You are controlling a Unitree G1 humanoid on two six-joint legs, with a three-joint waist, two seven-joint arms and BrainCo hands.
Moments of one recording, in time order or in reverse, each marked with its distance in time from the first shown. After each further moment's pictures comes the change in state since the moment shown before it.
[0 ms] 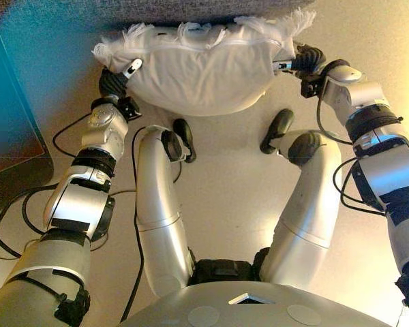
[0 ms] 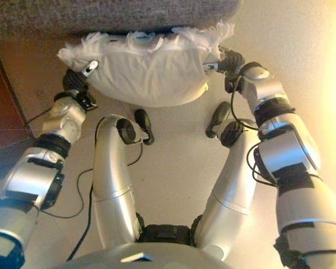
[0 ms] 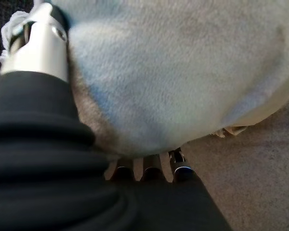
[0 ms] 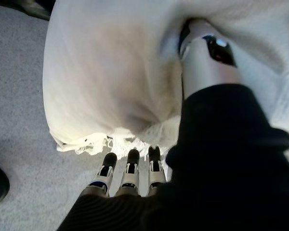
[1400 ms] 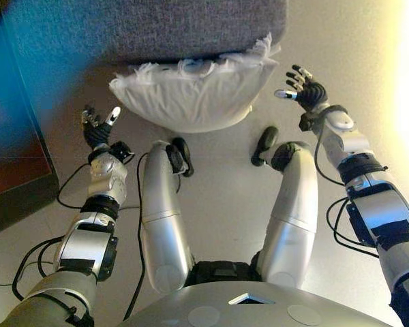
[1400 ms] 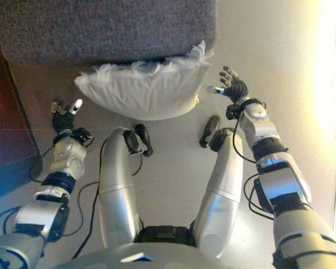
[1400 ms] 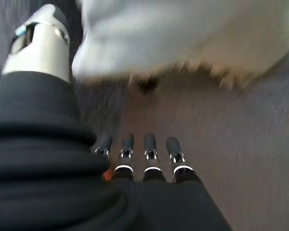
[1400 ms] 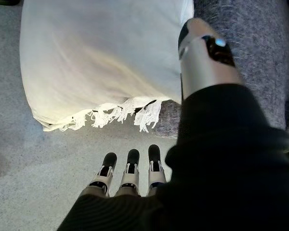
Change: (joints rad) left arm 0.319 -0.068 0.150 -0.087 0.111 -0.185 0.092; right arm 0.328 -0.012 -0.170 -0.194 0.002 -0.202 -0.109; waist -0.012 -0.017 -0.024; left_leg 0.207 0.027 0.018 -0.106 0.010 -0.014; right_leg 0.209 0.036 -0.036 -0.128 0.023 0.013
